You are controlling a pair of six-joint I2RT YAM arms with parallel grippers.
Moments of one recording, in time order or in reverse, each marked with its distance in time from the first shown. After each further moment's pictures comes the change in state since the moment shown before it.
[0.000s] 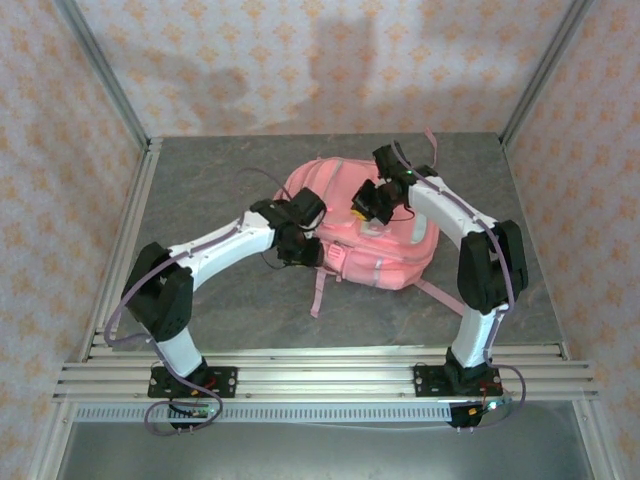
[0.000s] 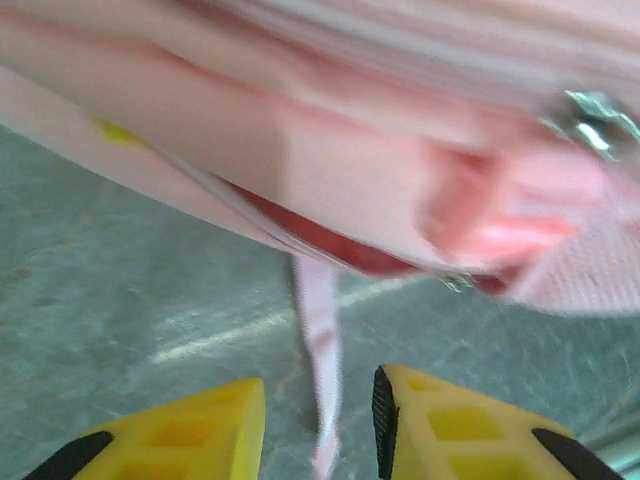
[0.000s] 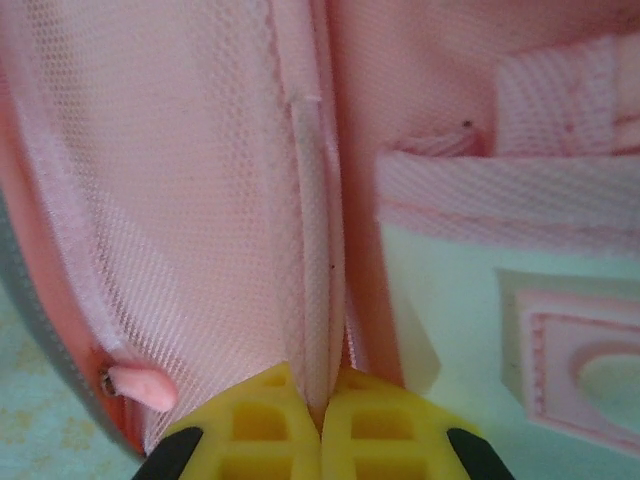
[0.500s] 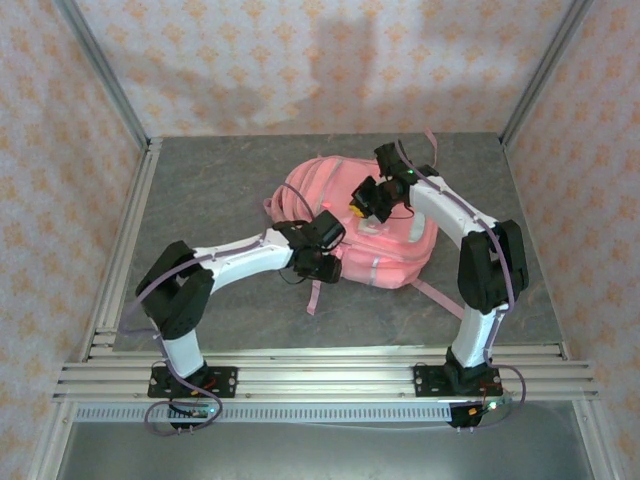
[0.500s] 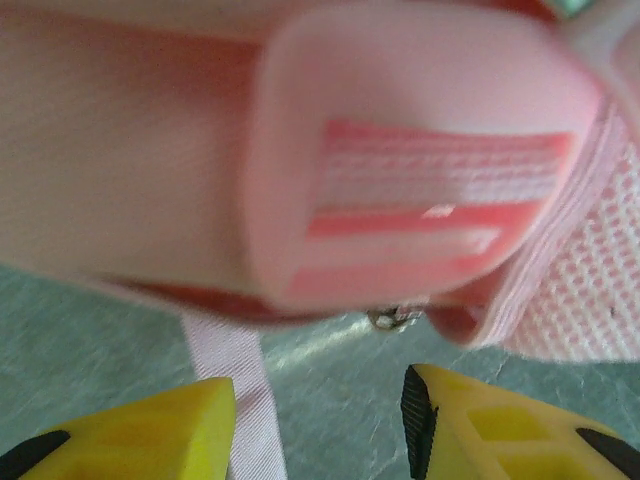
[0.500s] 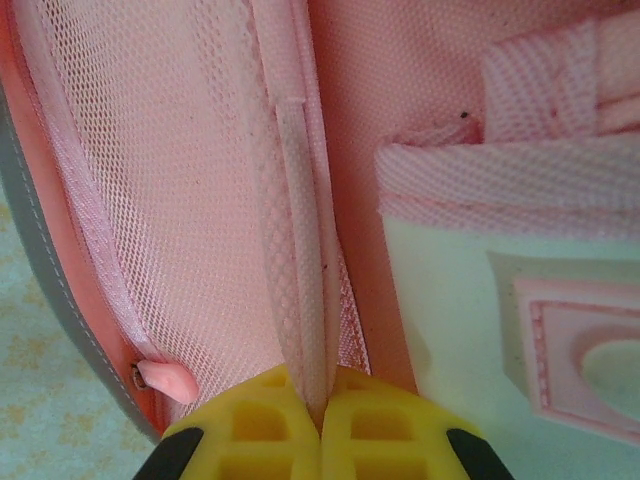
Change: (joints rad) left arm -0.108 0.085 -0.079 0.200 -0.090 0.007; right arm -0.010 0.000 0.000 0.029 -0.035 0.088
